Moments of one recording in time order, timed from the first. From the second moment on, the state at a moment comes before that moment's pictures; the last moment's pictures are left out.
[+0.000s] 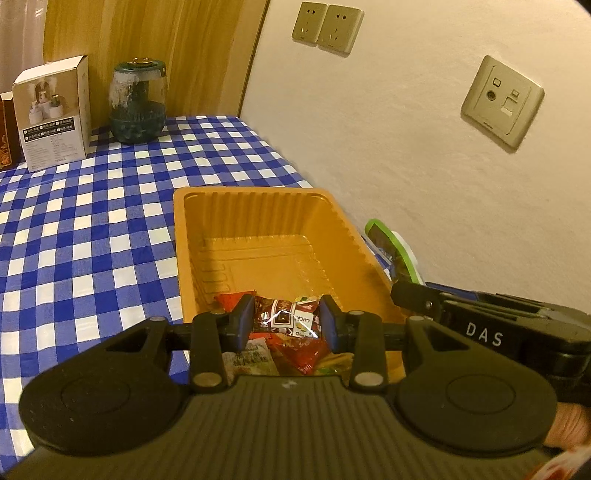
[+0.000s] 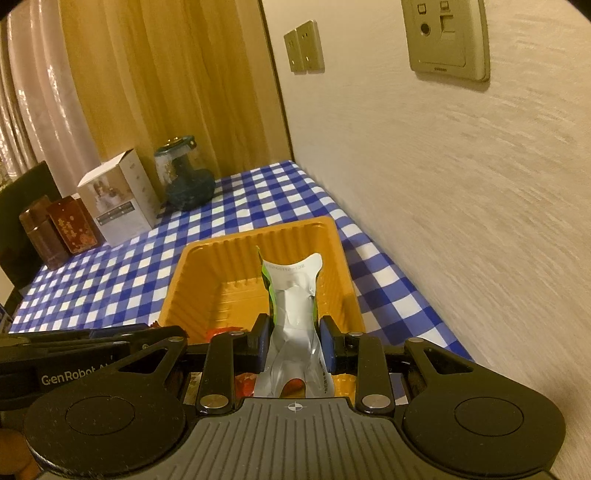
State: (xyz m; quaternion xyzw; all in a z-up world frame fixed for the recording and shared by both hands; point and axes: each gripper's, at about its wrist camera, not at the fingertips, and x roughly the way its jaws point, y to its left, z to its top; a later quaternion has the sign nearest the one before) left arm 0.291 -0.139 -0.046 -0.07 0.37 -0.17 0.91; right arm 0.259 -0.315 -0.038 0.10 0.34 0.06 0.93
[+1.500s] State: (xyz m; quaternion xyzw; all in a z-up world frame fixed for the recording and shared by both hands) left arm 0.288 -0.106 -0.059 -0.09 0.37 -0.13 0.92; right arm 0.281 -0.294 -0.047 0.11 0.36 0.08 0.92
